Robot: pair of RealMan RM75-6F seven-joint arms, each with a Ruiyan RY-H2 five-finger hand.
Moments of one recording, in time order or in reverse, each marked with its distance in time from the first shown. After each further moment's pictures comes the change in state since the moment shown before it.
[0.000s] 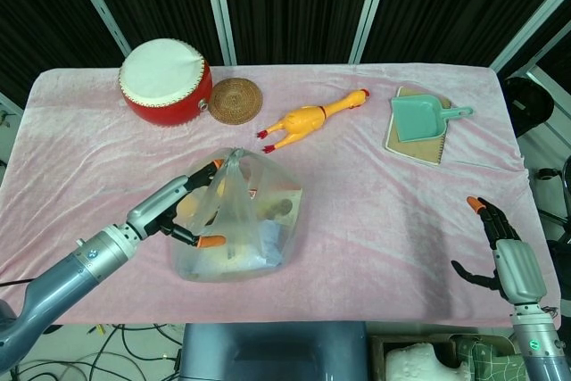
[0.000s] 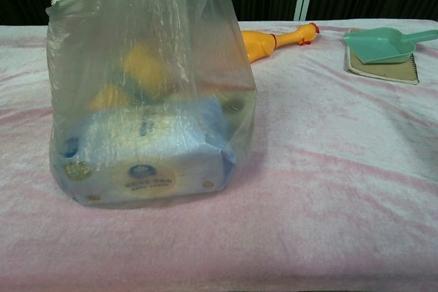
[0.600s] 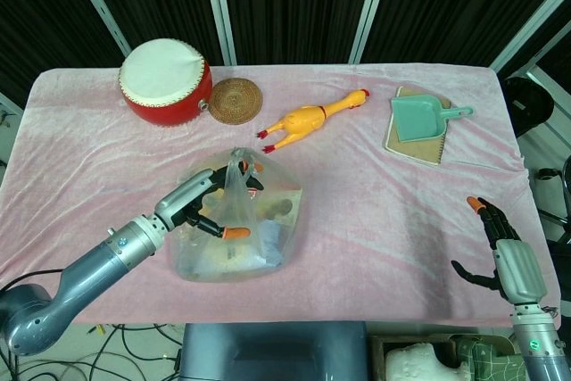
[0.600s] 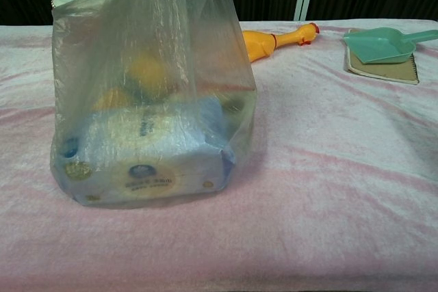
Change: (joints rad) left arm -0.109 -0.131 -0.011 0.058 -0.162 -0.011 0.079; right arm 0.000 0.002 0.000 -0.001 0.000 -0.001 0.005
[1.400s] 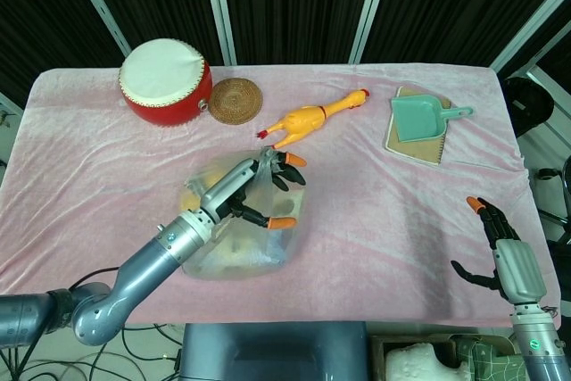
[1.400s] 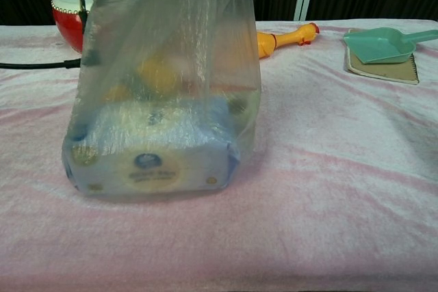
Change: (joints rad) left arm -0.128 -0.299 -0.050 0.055 -0.169 0.211 0.144; right arm 0.001 0.001 0.000 0.000 0.000 -0.004 0.004
